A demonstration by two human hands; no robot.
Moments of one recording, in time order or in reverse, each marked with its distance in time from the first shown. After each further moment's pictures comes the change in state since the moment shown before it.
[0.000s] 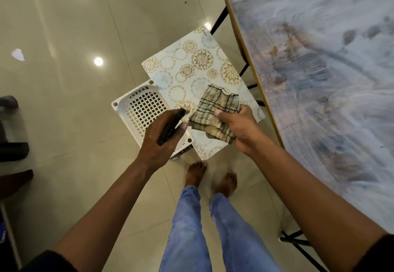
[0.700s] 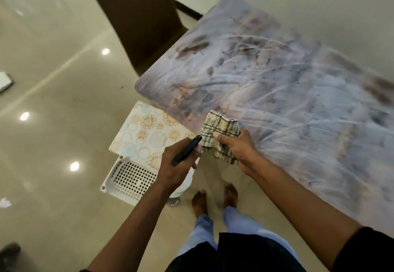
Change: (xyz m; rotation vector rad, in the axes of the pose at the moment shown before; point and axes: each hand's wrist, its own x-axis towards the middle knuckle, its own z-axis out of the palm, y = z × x) left_hand -0.016 0.205 0.079 -0.010 -0.527 0.161; right_hand -0.179 -0.032 -0.110 0.274 0.415 -0.184
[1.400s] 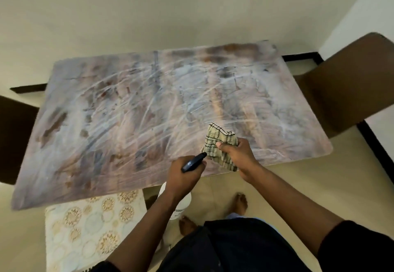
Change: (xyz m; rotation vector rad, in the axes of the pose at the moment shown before) left_hand 0.005 0.054 0.234 0.374 -0.706 0.006; right_hand -0.124 0.085 -0.227 0.369 0.673 -0.033
